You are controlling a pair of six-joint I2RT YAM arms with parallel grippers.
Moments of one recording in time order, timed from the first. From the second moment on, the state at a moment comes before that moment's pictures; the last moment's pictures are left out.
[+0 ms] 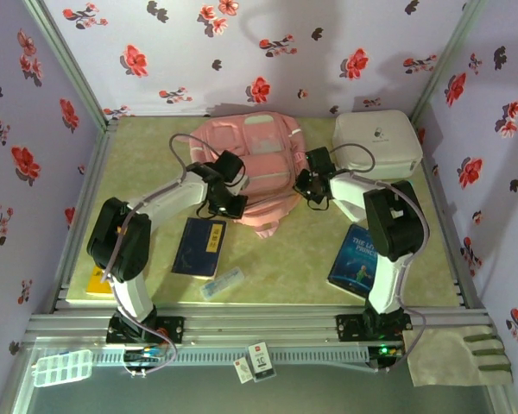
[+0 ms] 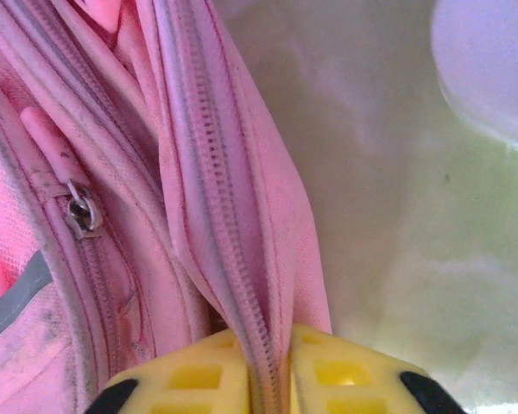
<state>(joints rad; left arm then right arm) -0.64 1.79 1.35 -0.82 0.17 -0.28 0.36 1.92 1.17 -0.22 -0.14 0.89</state>
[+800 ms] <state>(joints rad) -0.77 1.92 1.49 -0.82 0.22 -0.33 0.43 1.52 0.94 -0.33 -0.09 1.03</state>
